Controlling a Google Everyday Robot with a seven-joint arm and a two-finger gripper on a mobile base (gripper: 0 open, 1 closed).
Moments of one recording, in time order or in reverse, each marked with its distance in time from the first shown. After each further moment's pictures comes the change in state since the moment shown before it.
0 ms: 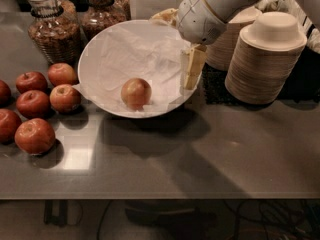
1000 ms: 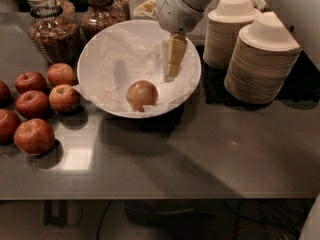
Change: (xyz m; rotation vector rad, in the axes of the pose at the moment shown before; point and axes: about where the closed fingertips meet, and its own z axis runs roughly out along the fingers) arm -0.005 -0.047 0.022 0.022 0.111 -0.066
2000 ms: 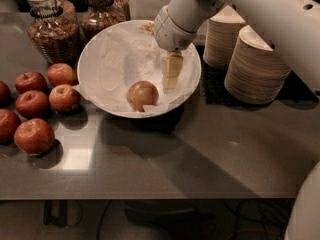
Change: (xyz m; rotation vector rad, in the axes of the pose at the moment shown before) arm 0.031 0.005 0.050 -0.020 0.034 -0.007
